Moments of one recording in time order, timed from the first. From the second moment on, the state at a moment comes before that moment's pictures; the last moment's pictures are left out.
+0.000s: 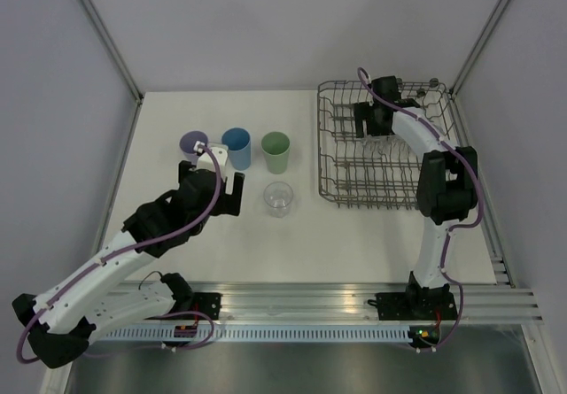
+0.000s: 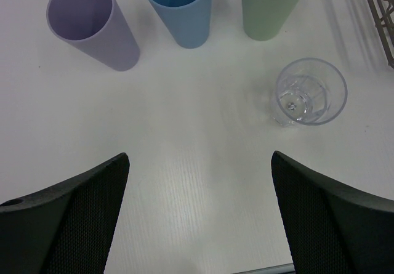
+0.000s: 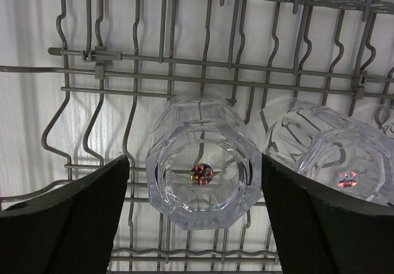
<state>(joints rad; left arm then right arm) -0.83 0.86 1.00 -0.77 -0.59 -0.29 0.15 2.04 1.68 -0.57 0.13 0.05</state>
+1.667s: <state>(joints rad) -0.83 0.71 1.01 -0.20 0.00 -0.49 0.17 1.17 1.17 0.04 -0.73 0.64</state>
